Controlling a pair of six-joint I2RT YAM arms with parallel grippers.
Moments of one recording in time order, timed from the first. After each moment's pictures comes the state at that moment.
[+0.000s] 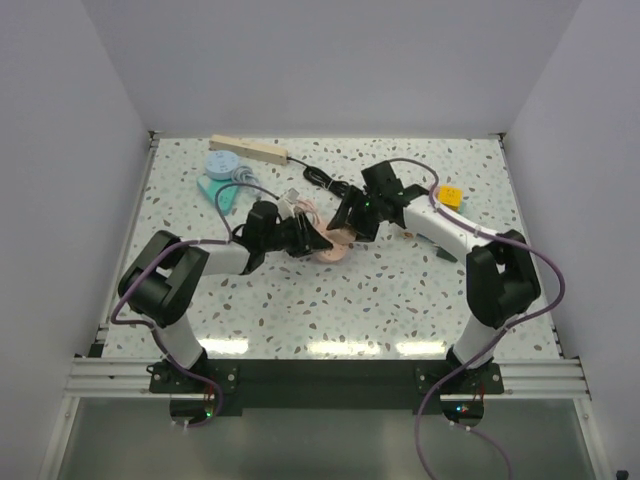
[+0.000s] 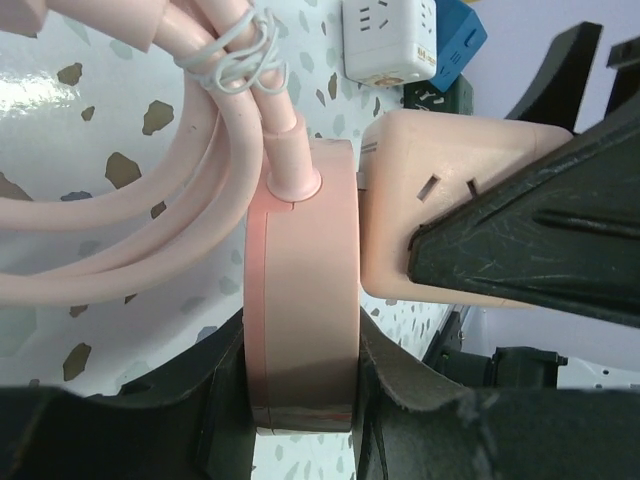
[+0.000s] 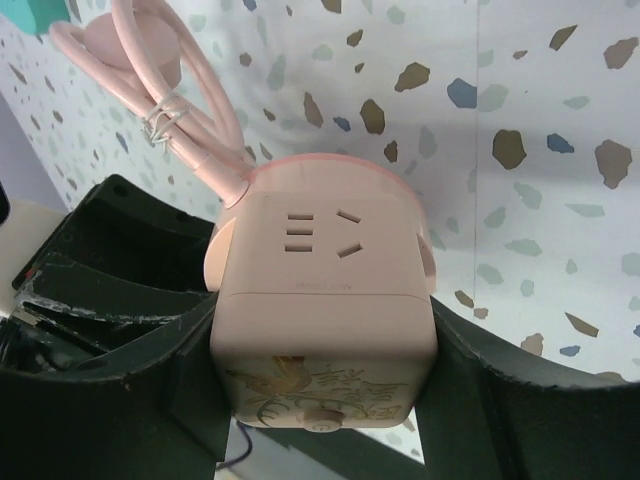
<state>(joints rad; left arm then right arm) -0.49 1.75 0.74 0.53 0.52 -0.88 0.49 1.76 1.32 -0.54 -0.30 0.86</state>
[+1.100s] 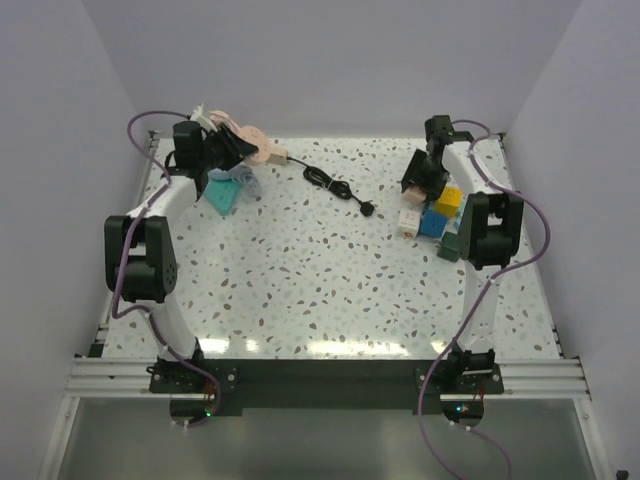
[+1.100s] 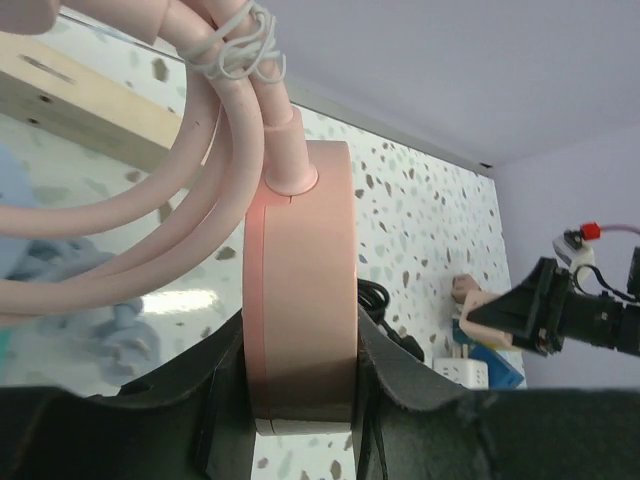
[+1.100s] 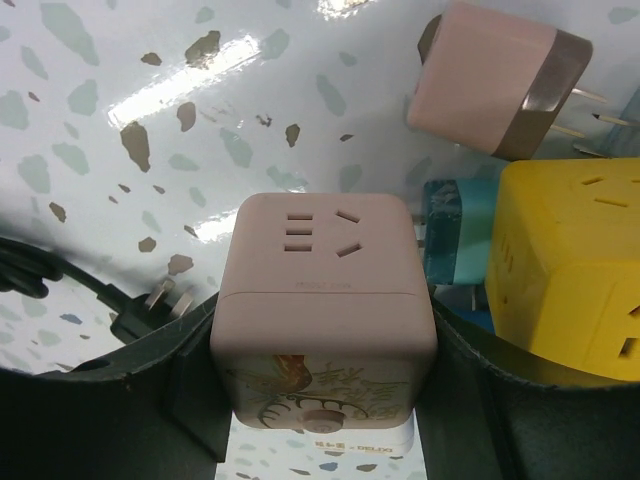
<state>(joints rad) -0.05 1.83 1.33 0.14 0.45 -0.69 0.07 2.22 1.97 -0.95 0.01 0.52</state>
